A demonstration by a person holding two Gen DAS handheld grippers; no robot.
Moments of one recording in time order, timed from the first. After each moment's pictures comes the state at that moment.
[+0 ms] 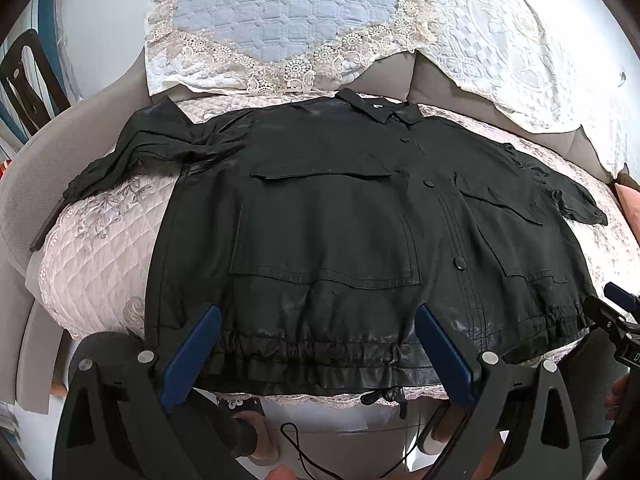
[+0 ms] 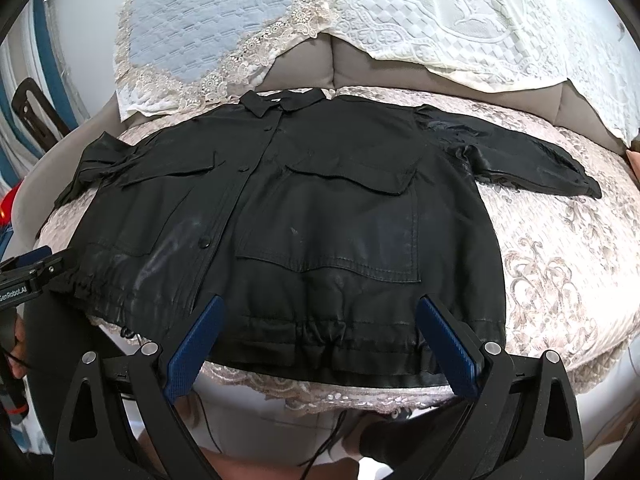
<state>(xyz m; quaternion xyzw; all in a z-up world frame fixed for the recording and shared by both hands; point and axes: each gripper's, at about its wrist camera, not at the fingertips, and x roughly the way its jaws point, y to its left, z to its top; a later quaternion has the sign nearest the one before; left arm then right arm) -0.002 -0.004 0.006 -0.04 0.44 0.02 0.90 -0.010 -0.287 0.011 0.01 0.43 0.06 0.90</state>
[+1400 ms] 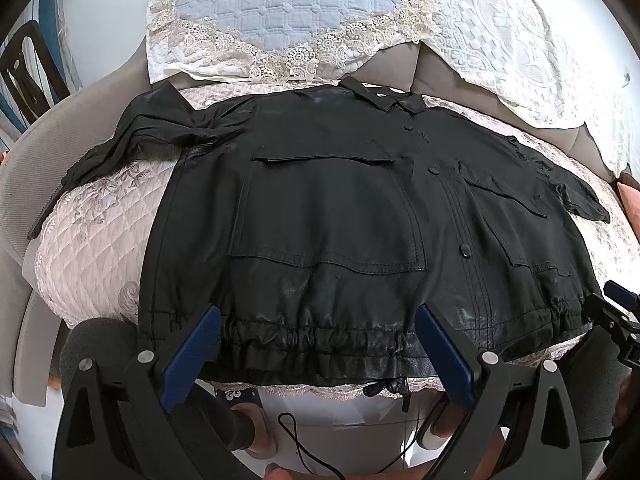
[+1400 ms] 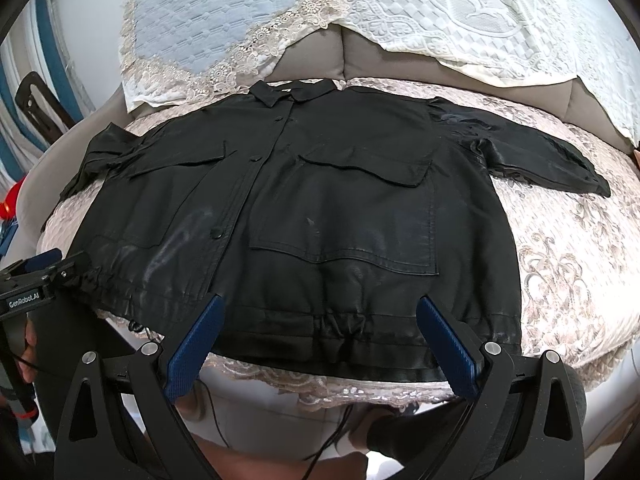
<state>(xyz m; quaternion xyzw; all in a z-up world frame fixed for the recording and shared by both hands) -0.004 -0.004 -0.006 -0.04 0.45 0.02 0.89 -0.010 -0.276 0.008 0.01 0.44 0.07 0.90</state>
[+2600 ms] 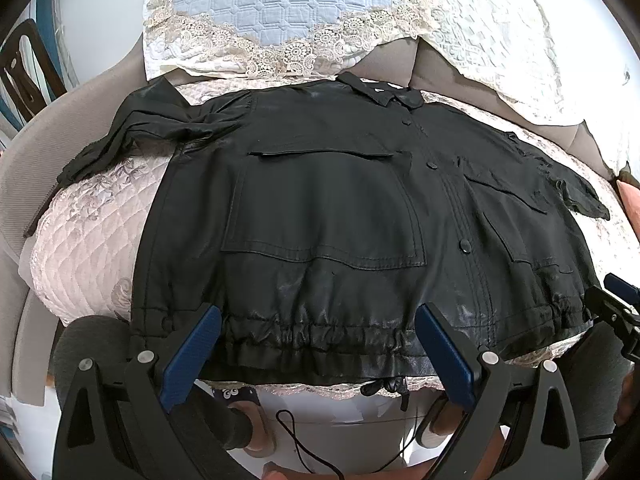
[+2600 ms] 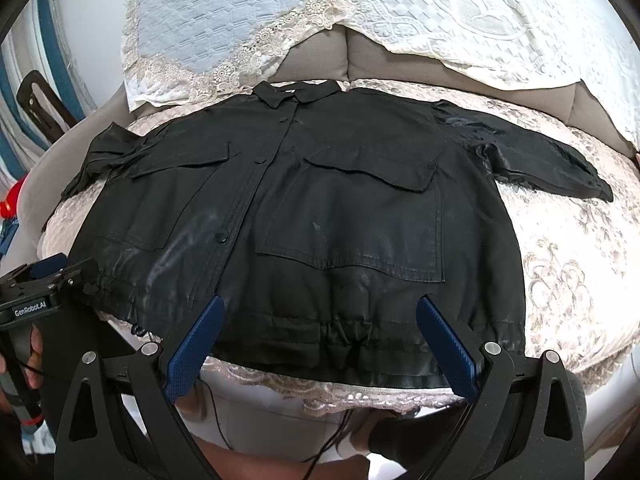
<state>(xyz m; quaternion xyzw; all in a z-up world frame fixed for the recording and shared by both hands) -0.002 -0.005 -0.011 -0.05 0.46 0.02 0.89 -0.005 -0.270 0.010 0.01 0.44 0.07 0.89</state>
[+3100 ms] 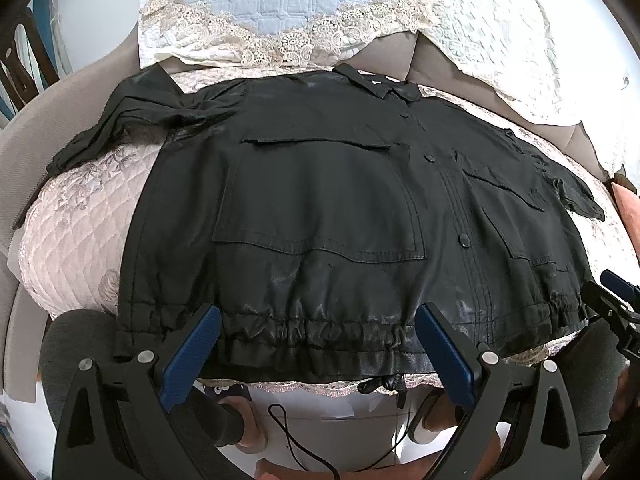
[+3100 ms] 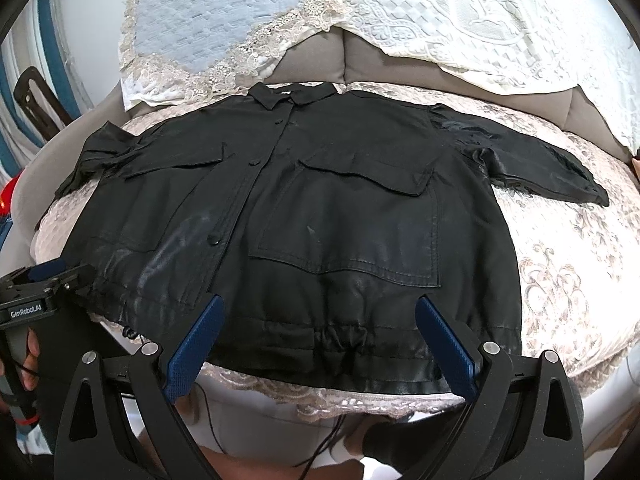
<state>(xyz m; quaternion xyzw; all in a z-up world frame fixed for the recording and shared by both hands) 0.002 -0.001 -0.021 -0.06 0.47 0.01 0.88 -0.002 -0.269 0.007 0.00 0.44 0.06 0.90</state>
